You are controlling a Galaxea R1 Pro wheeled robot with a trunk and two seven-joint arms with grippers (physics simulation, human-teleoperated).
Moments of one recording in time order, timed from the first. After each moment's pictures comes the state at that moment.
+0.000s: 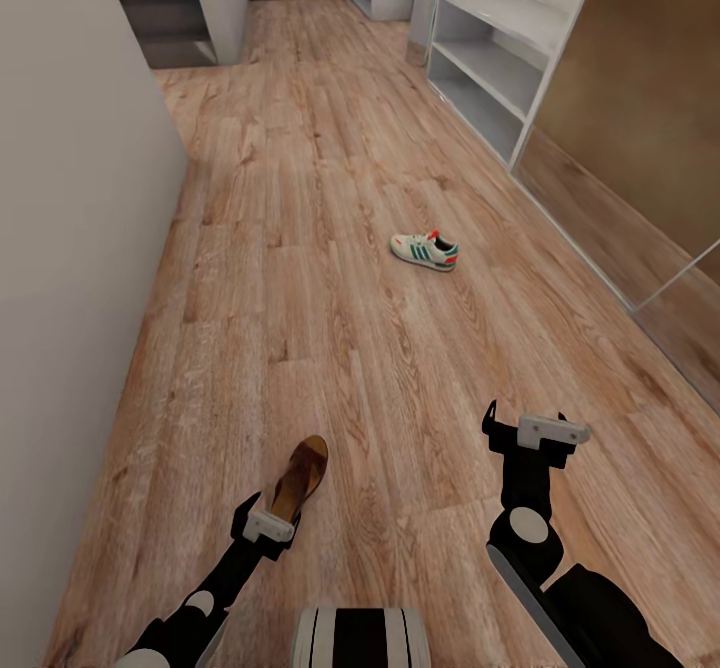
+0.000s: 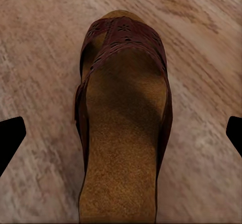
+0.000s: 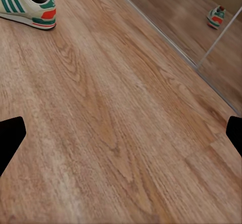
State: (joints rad) left arm -0.54 -0.03 0.20 -0.30 -0.48 -0.63 -0.15; right arm -0.36 -0.23 0.51 -1.59 -0.21 0.21 -0.94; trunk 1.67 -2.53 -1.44
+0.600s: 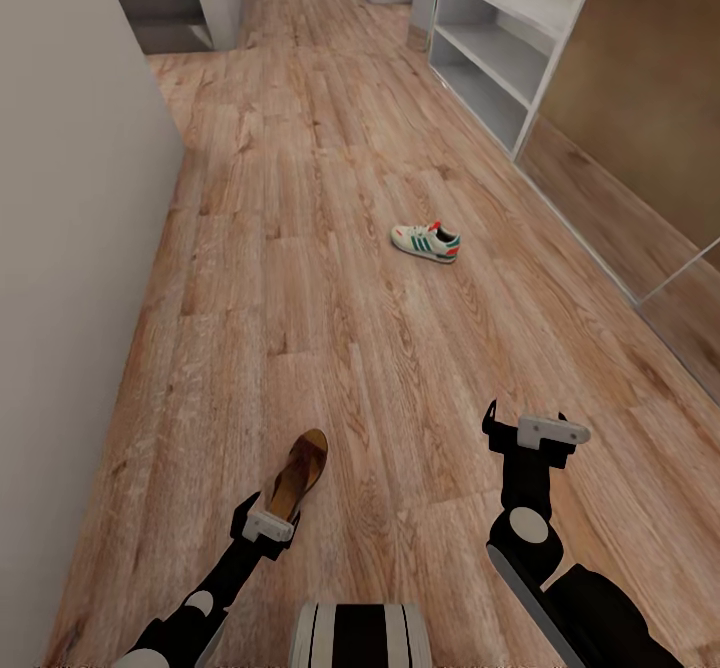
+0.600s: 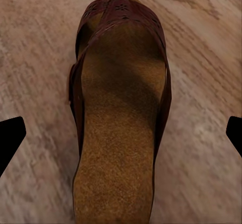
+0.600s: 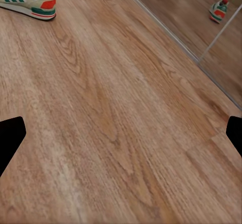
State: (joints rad) left arm -0.54 -0.03 0.20 -0.30 -0.48 -0.64 -0.15; right arm -0.36 -0.23 0.51 -1.59 -0.21 0.21 -0.94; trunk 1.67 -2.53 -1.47
